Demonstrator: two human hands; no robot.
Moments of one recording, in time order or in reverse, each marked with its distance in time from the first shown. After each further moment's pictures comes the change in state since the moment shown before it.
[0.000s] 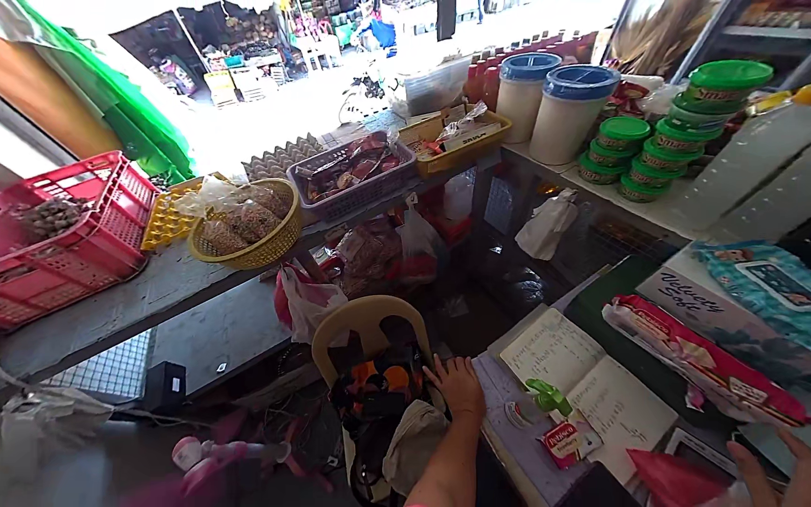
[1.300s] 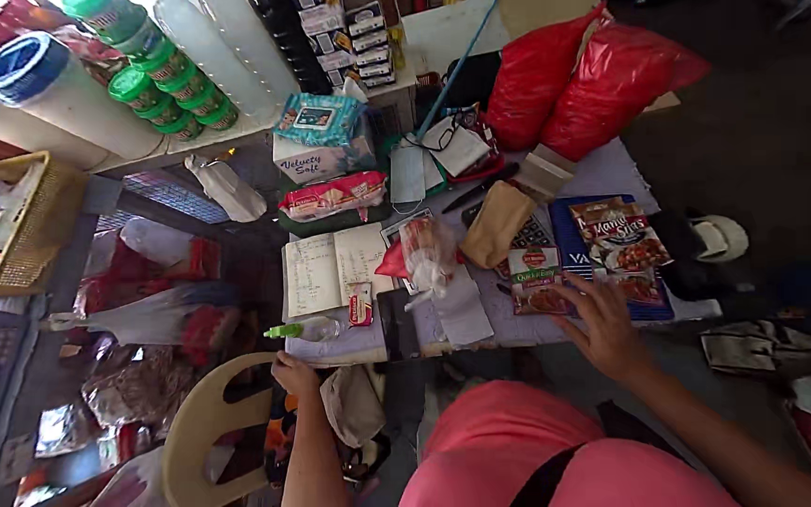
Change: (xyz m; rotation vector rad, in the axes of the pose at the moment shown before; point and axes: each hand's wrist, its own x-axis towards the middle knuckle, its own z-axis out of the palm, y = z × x) left_hand -0.021 -0.027 -0.022 -0.375 -0.045 0.135; right_hand -0.325 0.097 -0.113 -0.080 0.112 0.261
